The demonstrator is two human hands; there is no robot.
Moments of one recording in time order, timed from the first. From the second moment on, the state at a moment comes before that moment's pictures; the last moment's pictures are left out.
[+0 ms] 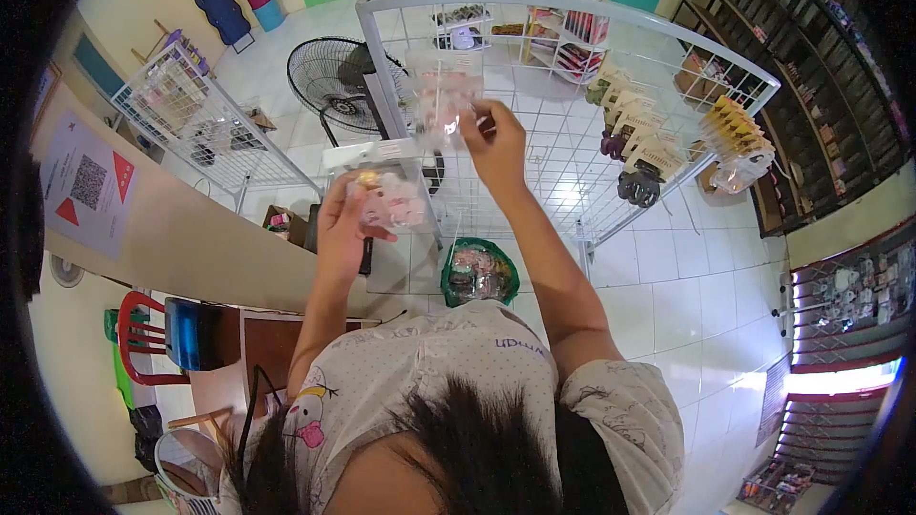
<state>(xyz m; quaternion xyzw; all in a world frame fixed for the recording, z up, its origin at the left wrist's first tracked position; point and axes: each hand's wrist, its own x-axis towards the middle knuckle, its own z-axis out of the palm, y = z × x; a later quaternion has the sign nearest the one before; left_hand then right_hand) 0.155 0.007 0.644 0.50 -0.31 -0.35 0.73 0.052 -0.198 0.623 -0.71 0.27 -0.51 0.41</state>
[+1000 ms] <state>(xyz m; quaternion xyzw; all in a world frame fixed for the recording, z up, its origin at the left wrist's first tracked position) 0.141 -0.049 0.633 0.52 -0.37 -0.35 0.69 0.045 -0.177 0.648 -0.71 0.22 -0.56 0.37</state>
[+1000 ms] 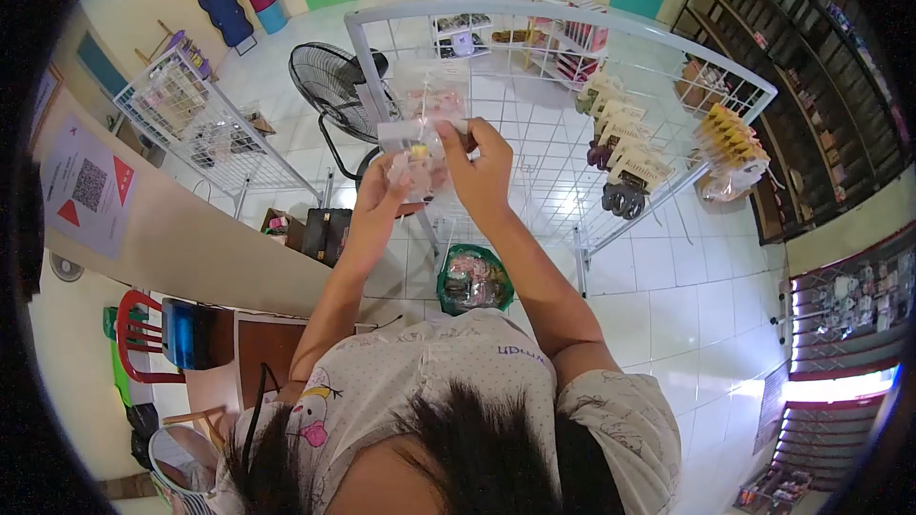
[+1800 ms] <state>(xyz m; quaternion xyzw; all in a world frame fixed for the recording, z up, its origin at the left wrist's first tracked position) 0.022 0.138 0.412 0.63 0.10 -0.25 0.73 -0.102 -0.110 0.260 -0.84 0.29 0.20 0.42</state>
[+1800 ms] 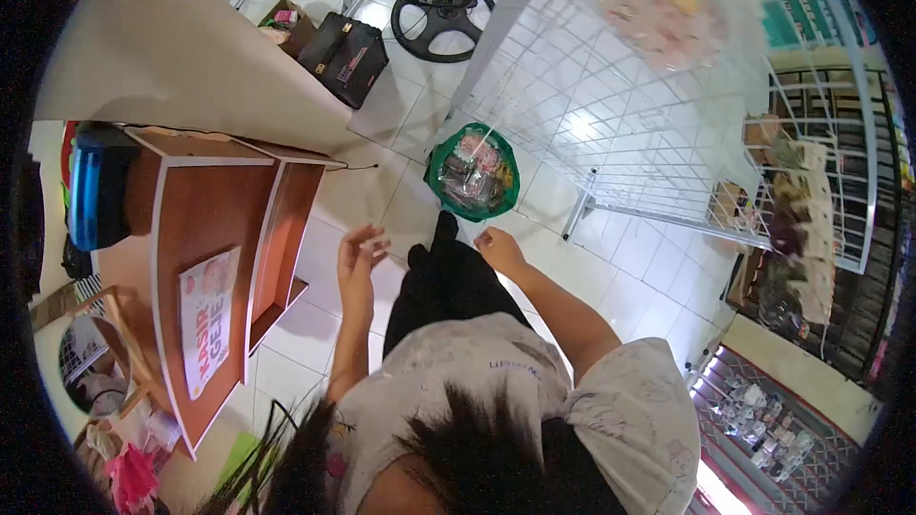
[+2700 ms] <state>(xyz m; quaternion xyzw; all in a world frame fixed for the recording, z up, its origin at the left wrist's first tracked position) -0.096 0.132 0.176 0.50 0.37 -0.33 0.71 0.055 -0.174 -0.142 -0.56 0.63 -0.14 0.52</state>
